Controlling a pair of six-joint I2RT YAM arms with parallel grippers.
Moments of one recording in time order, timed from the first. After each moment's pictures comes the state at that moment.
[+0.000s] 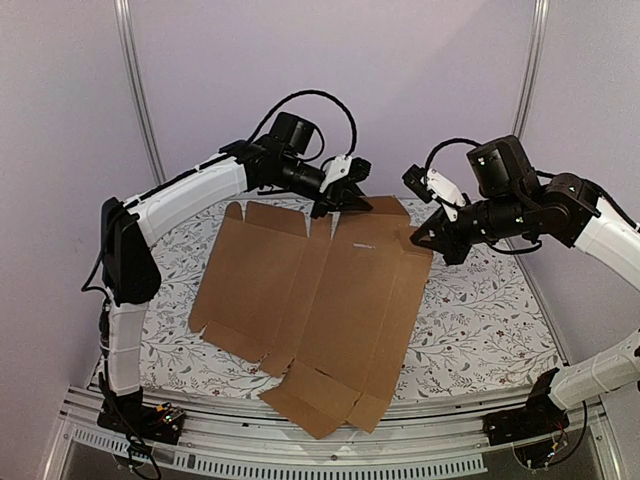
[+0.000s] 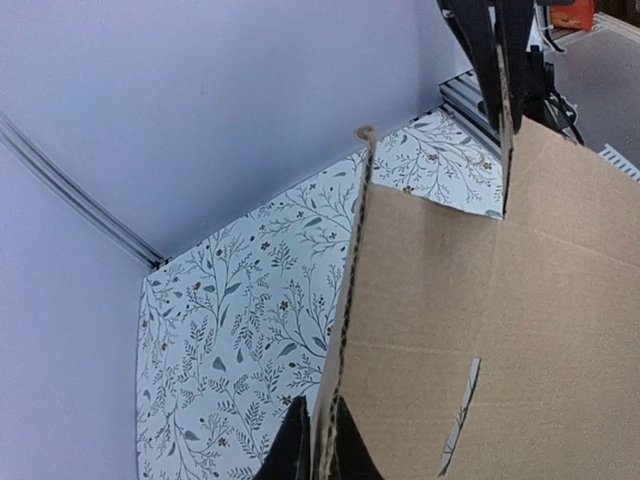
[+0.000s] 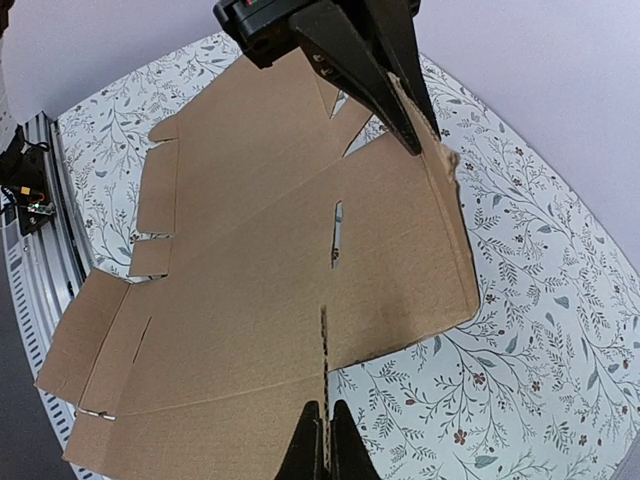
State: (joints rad) left arm -0.72 2.14 2.15 -0.62 0.82 0.96; right arm 0.80 1.25 1.38 -0.82 -0.09 -0.11
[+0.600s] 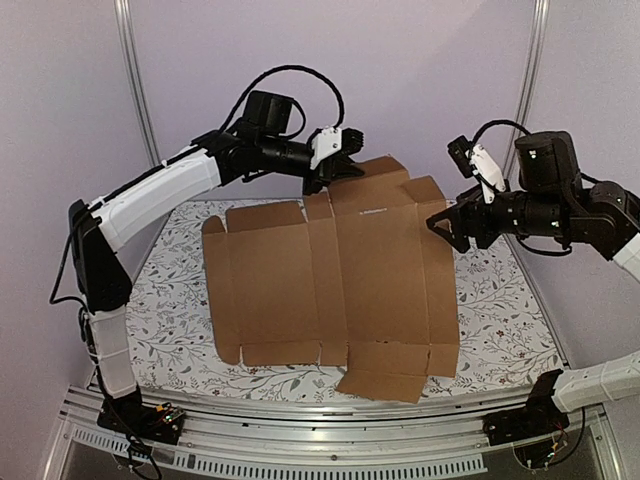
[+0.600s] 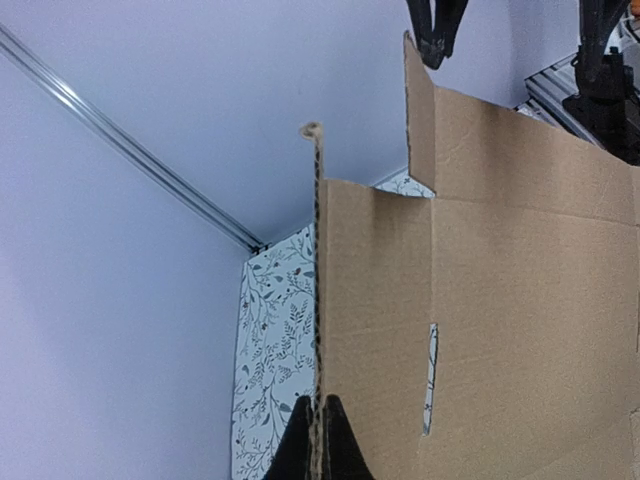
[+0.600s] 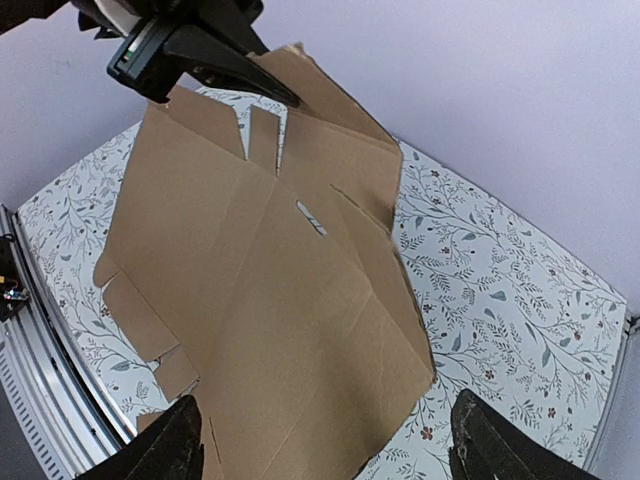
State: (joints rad) left arm -0.72 1.98 2.04 -0.46 0.62 0.91; right arm 0.80 1.12 1.37 -0.79 0.09 0.02
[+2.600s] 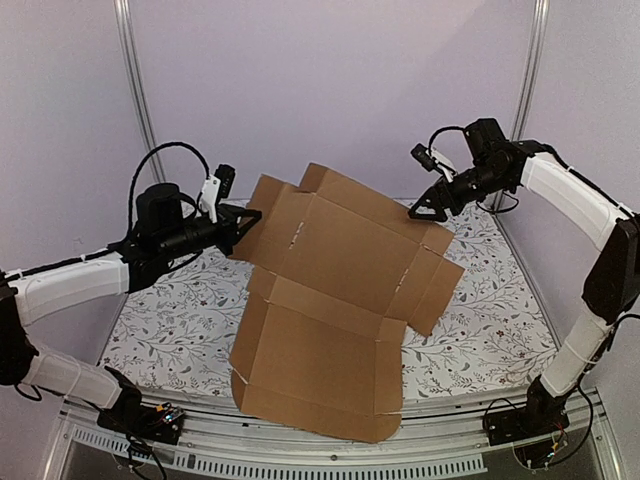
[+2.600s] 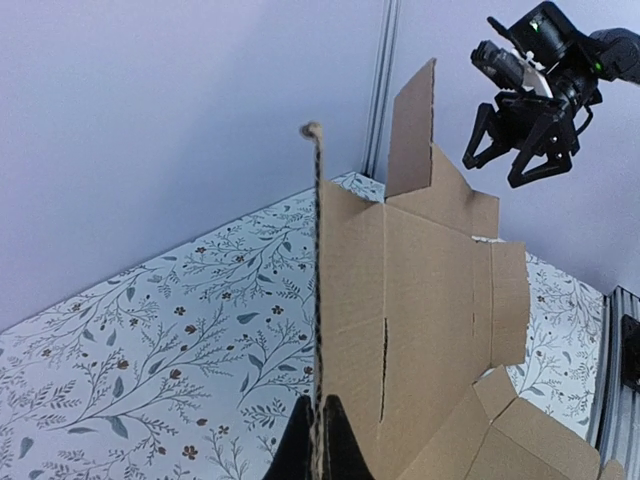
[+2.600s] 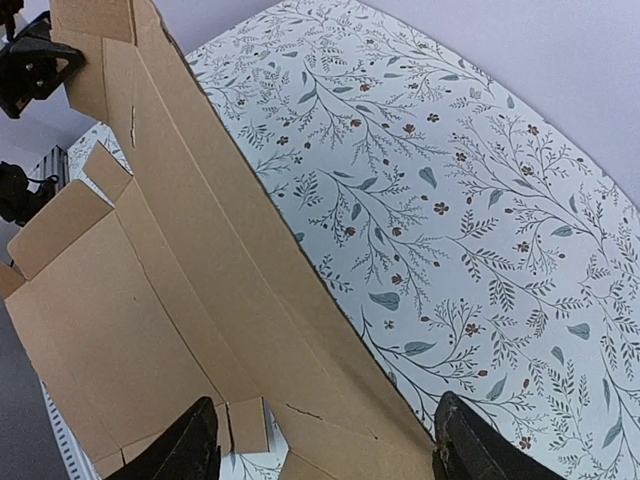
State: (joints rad) left arm -0.51 1.26 0.80 0.31 0.33 -0.04; right arm 0.33 1.69 1.68 -0.88 -0.59 -0.34
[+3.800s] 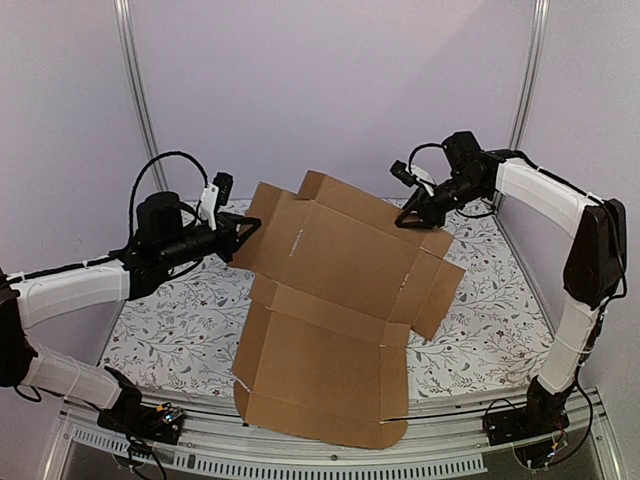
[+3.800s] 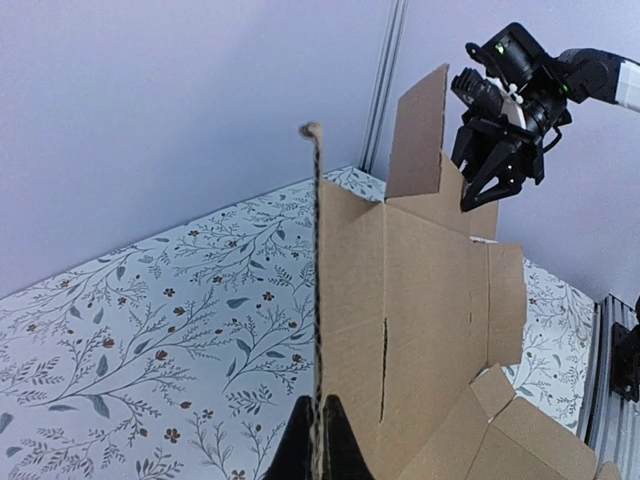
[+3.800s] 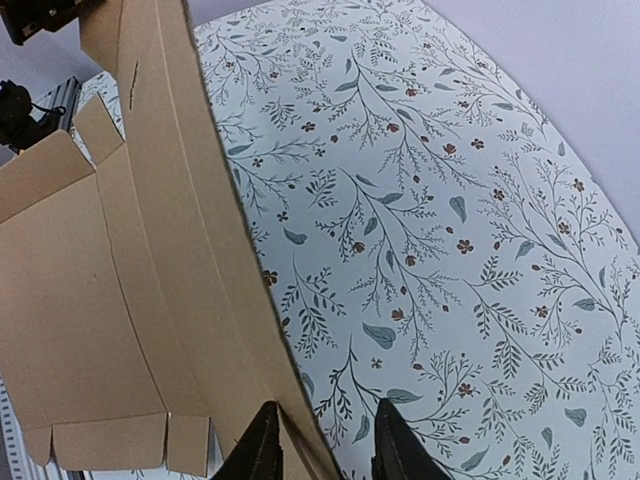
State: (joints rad) left arm -0.52 1.25 0.73 0.35 0.33 -0.11; right arm 0.36 1.84 1.70 -0.82 -0.66 -0.58
